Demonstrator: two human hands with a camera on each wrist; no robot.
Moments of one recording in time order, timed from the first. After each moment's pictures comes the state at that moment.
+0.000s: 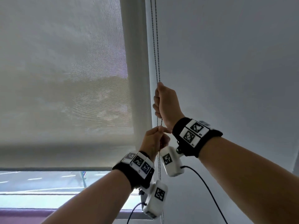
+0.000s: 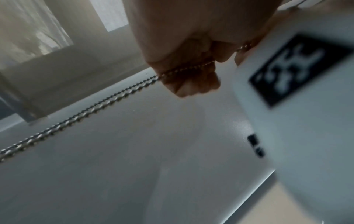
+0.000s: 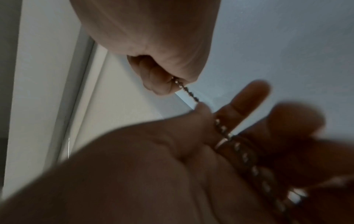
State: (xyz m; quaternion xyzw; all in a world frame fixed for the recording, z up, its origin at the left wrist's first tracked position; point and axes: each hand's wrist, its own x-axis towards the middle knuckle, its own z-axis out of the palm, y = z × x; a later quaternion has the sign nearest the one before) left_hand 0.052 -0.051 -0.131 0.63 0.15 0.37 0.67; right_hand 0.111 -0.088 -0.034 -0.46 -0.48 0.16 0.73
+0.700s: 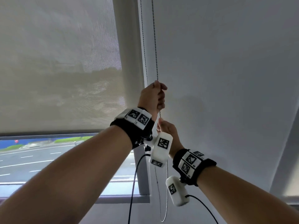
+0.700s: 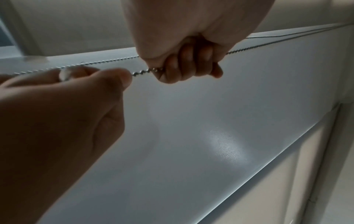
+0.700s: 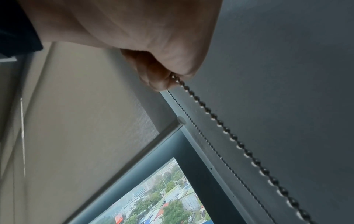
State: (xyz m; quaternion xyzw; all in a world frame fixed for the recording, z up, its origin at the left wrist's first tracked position) left_hand 0.070 -0.066 -0.049 0.59 0.11 0.42 0.68; right_hand 0.131 -0.093 -0.179 -0.48 -0.46 0.15 0.73
